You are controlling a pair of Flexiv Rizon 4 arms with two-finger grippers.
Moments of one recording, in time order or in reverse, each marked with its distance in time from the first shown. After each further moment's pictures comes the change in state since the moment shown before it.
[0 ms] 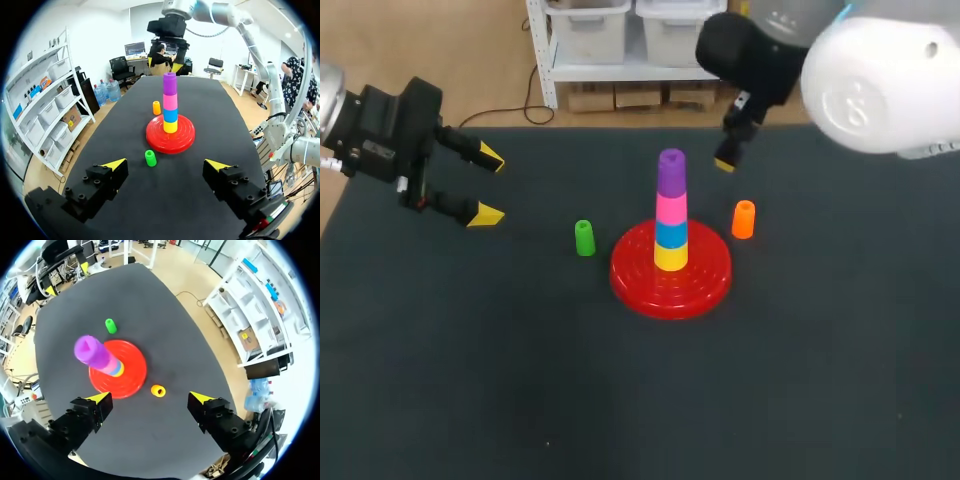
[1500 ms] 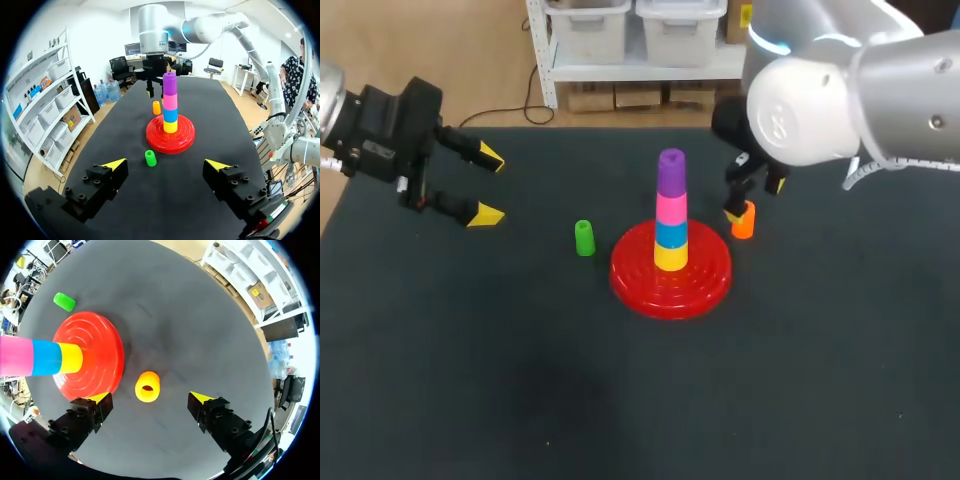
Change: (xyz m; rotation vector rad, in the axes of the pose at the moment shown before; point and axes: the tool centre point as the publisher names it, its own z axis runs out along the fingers) left arm 0.000 0.000 0.000 0.000 0.000 0.000; right arm 0.048 -0.023 0.134 -0.133 0.211 0.224
